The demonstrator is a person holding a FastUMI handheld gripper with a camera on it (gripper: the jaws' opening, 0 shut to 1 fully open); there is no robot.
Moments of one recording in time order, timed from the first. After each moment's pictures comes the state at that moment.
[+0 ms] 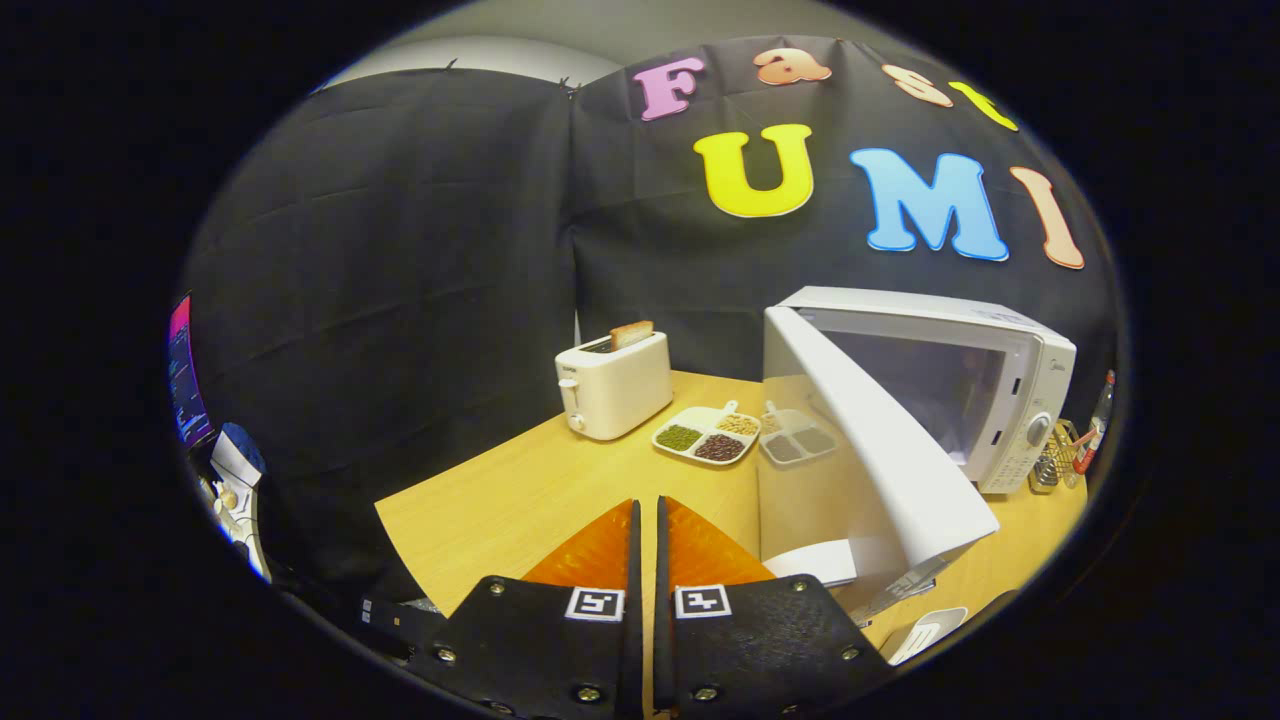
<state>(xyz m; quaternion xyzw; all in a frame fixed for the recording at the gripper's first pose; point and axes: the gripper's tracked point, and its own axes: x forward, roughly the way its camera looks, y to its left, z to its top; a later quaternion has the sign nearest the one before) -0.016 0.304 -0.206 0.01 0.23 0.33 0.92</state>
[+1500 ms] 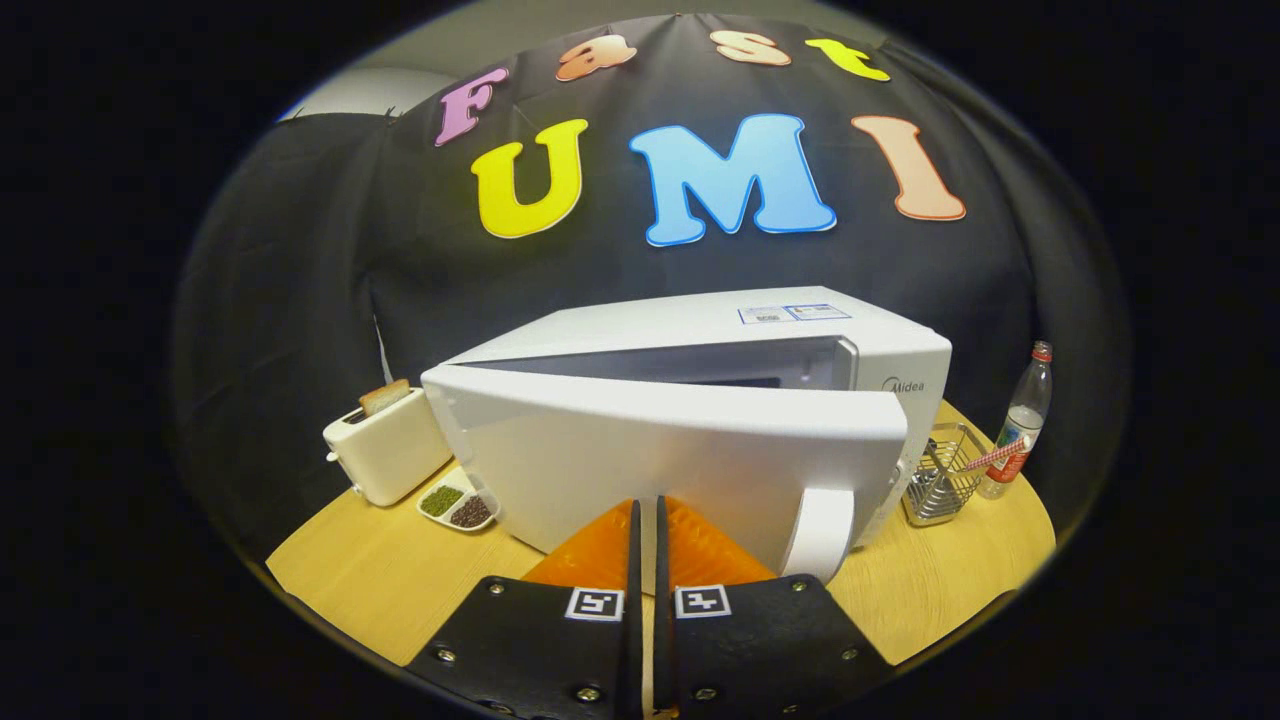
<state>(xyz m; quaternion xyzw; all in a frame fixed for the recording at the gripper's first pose) 0.192 0.119 -0.234 0.05 0.23 0.13 0.96</state>
